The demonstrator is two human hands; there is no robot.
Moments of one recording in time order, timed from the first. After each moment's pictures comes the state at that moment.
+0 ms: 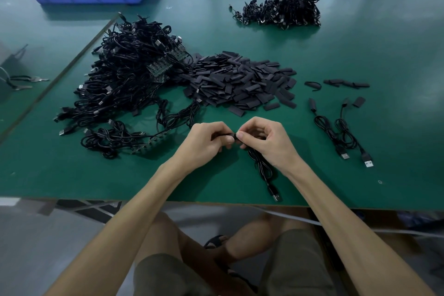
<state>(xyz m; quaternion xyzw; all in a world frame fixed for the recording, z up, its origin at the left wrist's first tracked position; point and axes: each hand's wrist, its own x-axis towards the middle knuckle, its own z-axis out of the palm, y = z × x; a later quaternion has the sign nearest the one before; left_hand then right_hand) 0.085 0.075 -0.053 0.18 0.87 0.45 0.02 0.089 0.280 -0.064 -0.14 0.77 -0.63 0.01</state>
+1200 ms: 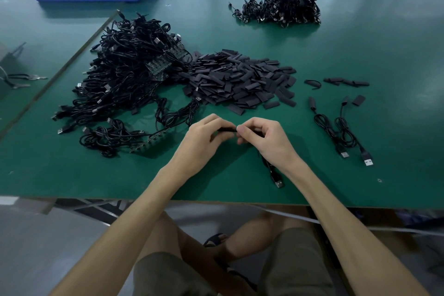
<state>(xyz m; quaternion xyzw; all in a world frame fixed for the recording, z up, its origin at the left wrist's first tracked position) 0.093 0.075 -0.054 0.24 0.89 0.38 -0.11 0.090 0.277 -0.061 -0.12 0.79 -0.60 0.02</state>
